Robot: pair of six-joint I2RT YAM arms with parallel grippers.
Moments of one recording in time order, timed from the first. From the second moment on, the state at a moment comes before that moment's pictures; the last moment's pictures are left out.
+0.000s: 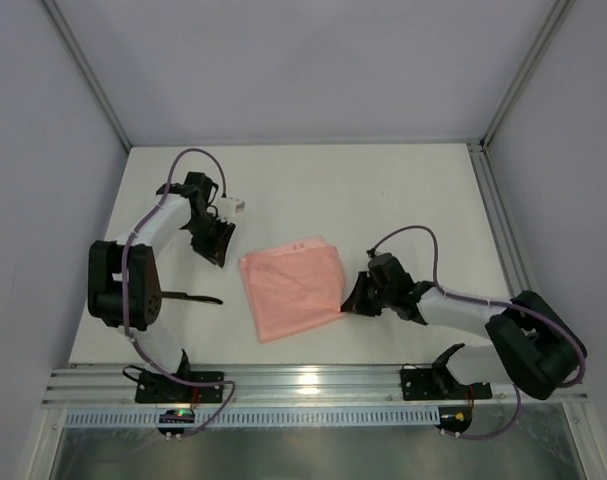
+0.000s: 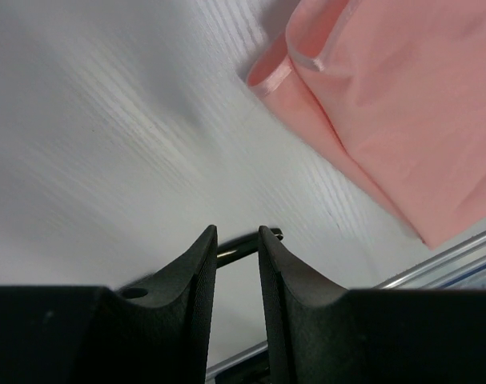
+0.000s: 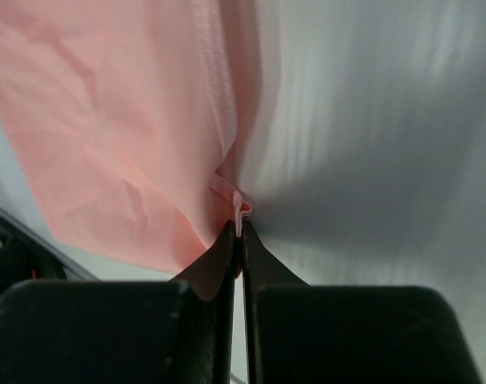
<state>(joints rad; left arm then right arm) -0.14 1.73 1.29 -0.98 0.26 0.34 0.54 1.38 0.47 0.03 -0.23 0.82</state>
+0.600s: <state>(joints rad) -0.14 1.63 1.17 -1.08 0.27 0.37 0.90 1.02 0.55 -0.50 -0.01 0.86</state>
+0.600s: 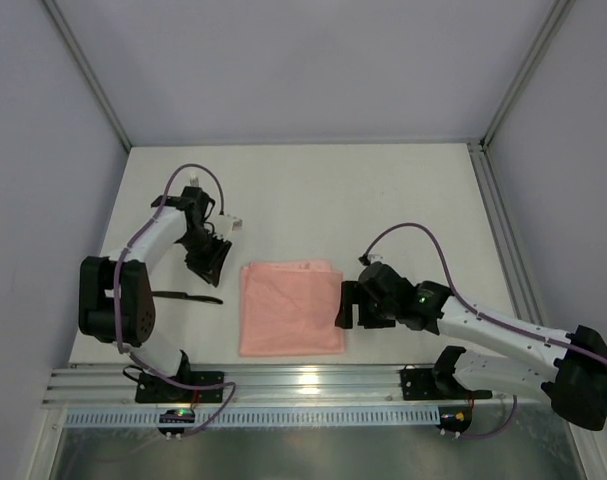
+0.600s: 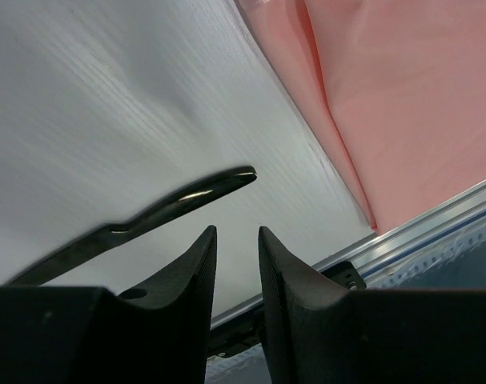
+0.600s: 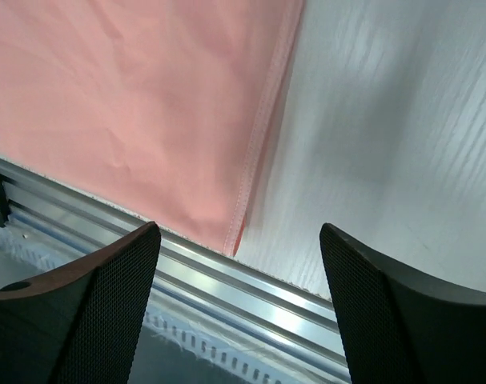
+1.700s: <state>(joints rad) -0.42 1.63 1.18 -0.79 0.25 0.40 0.49 1.65 0.91 -0.35 -0.26 0.30</state>
